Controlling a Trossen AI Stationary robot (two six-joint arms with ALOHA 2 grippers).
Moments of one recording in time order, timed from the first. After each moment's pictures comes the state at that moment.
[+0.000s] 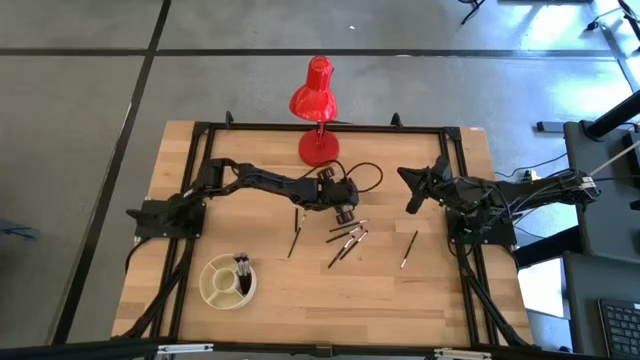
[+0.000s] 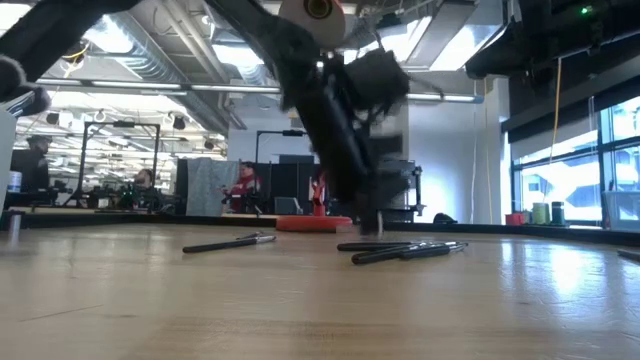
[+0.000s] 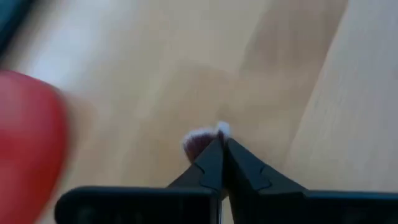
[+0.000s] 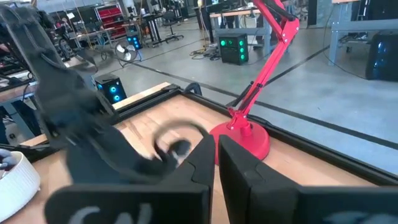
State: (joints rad) left arm 0.06 2.18 1.53 -0.32 -0.46 -0.19; right arm 0.17 0.52 0.41 -0.01 0.76 0.33
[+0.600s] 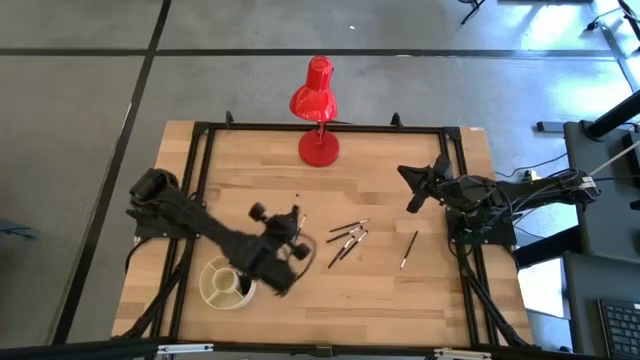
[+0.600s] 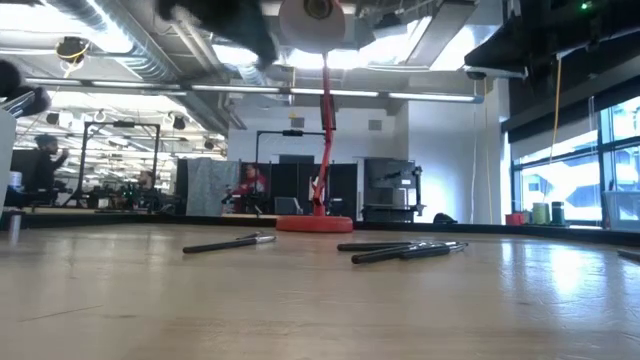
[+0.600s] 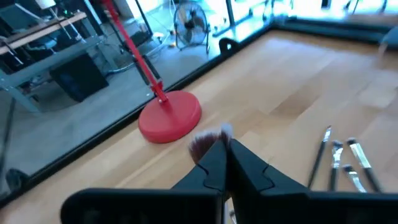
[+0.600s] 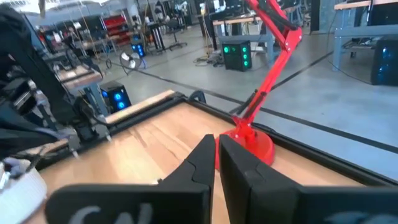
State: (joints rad) left arm -0.51 1.76 1.40 -1.07 -1.22 -1.22; right arm 0.17 0.52 0.41 0.05 0.76 0.31
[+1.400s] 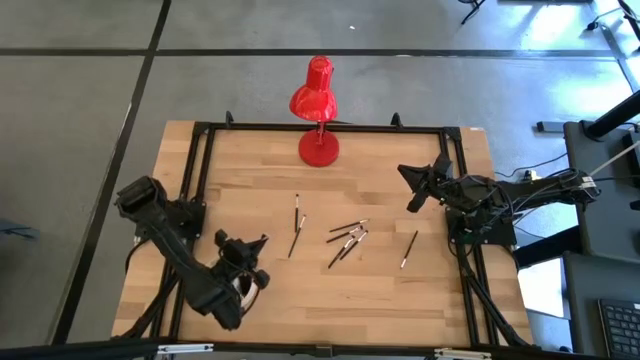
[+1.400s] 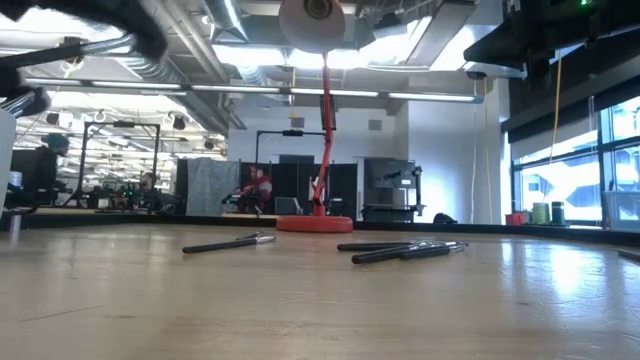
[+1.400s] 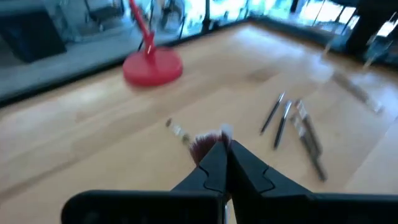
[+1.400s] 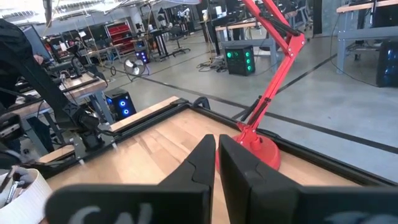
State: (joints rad) left arm -0.86 1.74 1.27 -1.44 -1.13 -2.00; right arm 0.17 0.52 0.41 0.08 0.76 0.30
